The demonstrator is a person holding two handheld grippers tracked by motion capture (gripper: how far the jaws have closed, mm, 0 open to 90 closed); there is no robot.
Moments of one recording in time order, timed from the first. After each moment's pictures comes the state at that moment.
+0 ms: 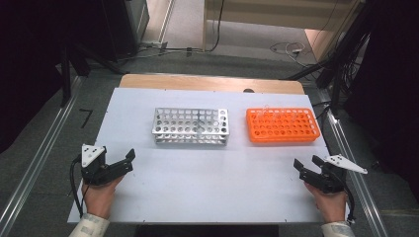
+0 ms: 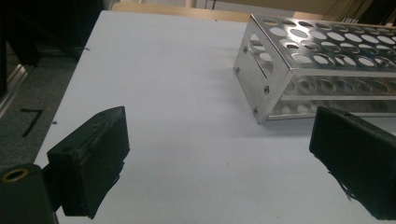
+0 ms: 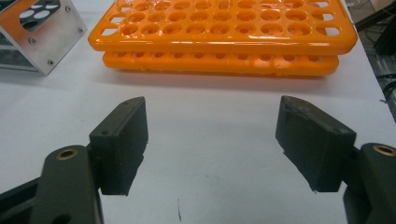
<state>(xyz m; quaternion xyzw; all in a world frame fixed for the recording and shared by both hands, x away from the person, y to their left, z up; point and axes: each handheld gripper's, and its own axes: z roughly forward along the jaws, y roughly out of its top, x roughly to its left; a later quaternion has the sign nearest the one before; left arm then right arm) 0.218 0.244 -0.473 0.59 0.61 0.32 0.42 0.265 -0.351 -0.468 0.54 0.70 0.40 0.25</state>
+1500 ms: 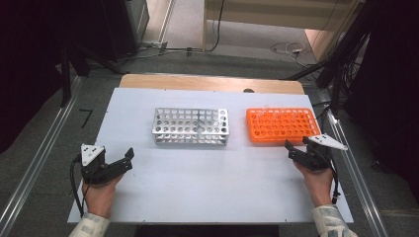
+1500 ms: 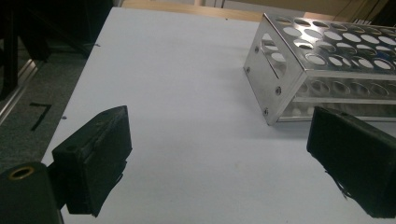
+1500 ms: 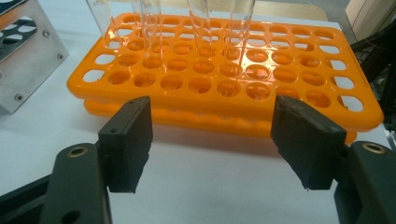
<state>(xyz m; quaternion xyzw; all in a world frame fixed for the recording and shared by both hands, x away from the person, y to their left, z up) 0.220 0.246 -0.475 0.57 0.63 0.32 0.42 0.323 -0.322 -0.459 0.53 0.70 0.38 0.29</state>
